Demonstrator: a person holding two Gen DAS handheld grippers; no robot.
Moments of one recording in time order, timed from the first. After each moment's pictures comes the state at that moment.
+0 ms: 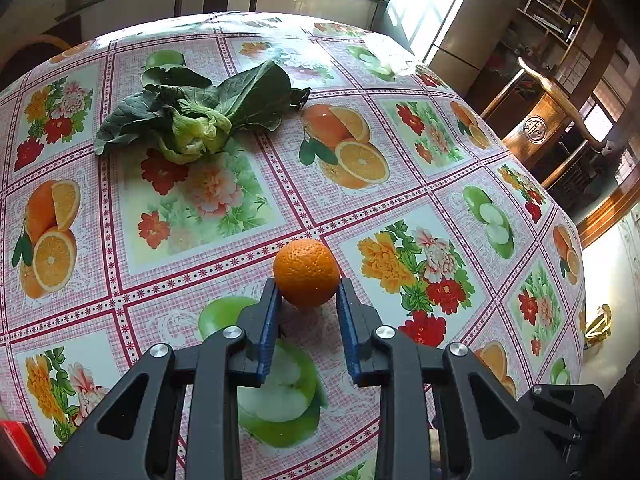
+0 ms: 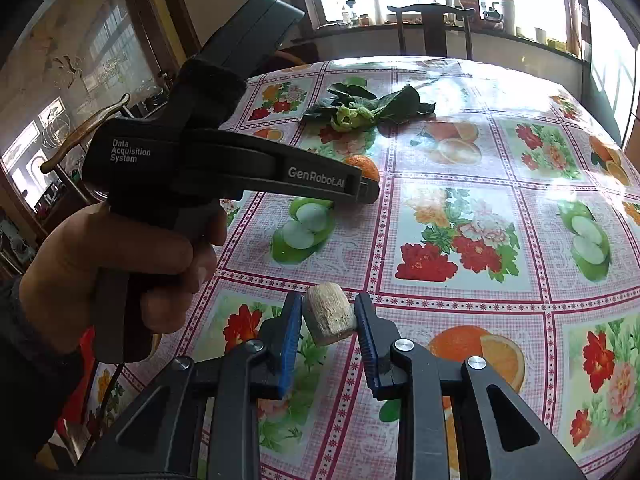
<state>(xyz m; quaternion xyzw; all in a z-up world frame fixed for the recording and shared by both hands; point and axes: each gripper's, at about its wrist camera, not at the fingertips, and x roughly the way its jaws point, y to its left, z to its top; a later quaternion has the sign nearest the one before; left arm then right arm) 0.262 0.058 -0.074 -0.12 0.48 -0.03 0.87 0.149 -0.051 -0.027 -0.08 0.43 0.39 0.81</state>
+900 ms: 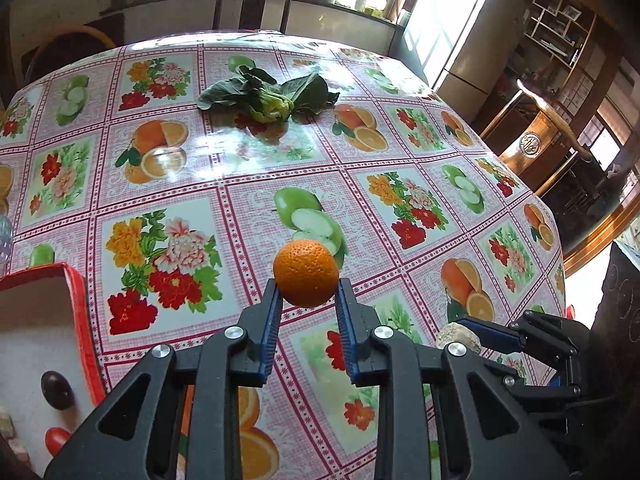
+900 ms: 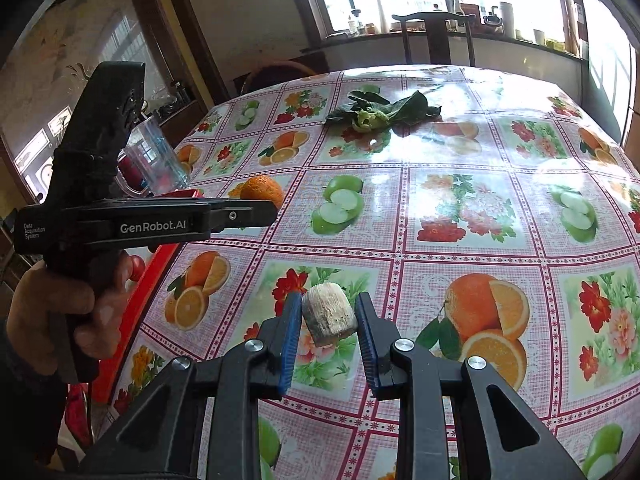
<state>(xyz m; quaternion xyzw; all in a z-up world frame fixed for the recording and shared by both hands) 0.134 0.075 -0.041 -0.14 0.44 0.02 0.88 0.102 -0.060 -0.011 -0.06 0.42 0.41 0.80</state>
